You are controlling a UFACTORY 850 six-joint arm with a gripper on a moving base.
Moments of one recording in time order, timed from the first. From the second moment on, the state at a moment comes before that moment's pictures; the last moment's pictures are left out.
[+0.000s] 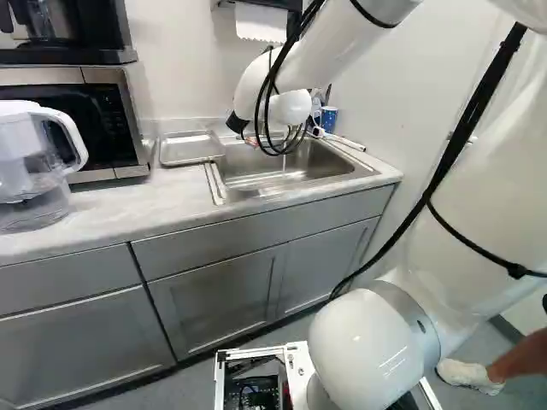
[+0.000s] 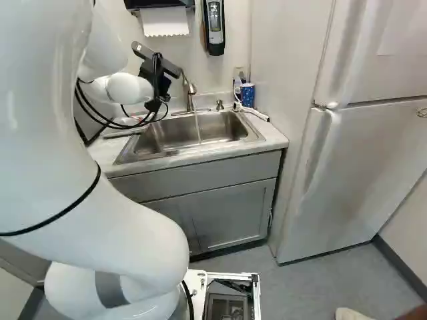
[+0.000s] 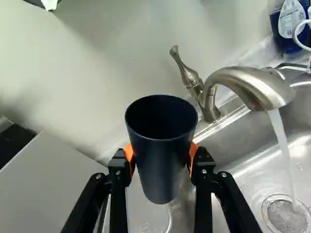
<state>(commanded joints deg) 17.1 4.6 -45.2 7.1 27.8 27.1</state>
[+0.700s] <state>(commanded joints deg) 17.1 4.6 -45.2 7.1 27.8 6.1</state>
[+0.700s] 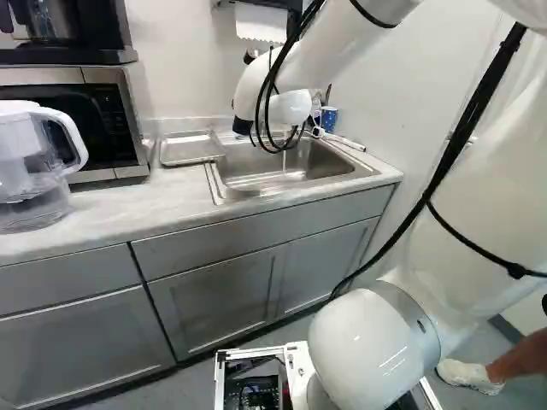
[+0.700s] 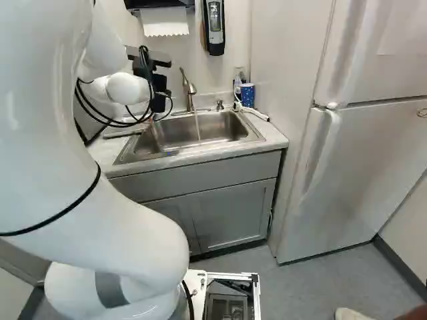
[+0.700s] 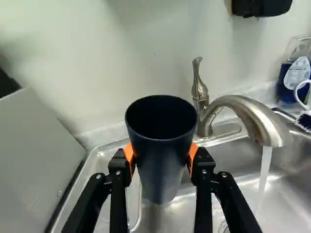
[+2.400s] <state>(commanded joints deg) 25.6 -3.8 -53.7 7.1 27.8 -8.4</state>
